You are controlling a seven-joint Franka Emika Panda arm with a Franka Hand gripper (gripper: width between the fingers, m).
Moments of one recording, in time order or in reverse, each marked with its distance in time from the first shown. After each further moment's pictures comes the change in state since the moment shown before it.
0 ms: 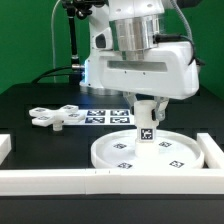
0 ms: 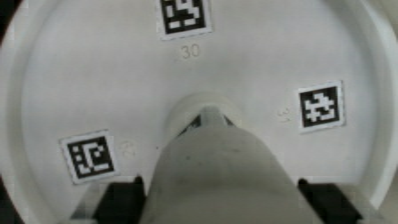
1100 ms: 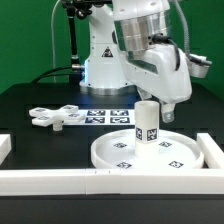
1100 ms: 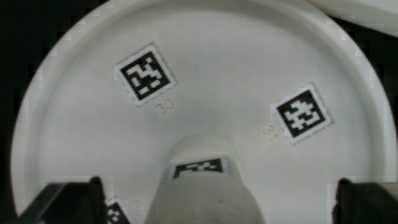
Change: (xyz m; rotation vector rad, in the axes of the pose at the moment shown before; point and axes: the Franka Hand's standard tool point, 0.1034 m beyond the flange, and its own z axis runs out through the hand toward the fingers) arm -0.016 -0.011 -0.004 -0.024 -0.072 0.151
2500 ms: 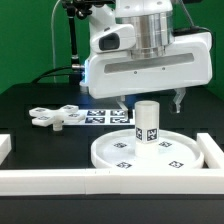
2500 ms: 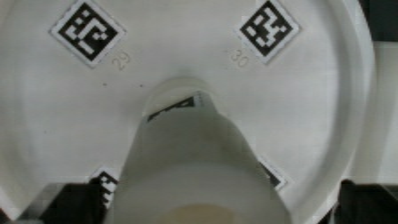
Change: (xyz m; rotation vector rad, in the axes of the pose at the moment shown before) arm 0.013 0.002 -0.001 -0.070 0.042 -1.235
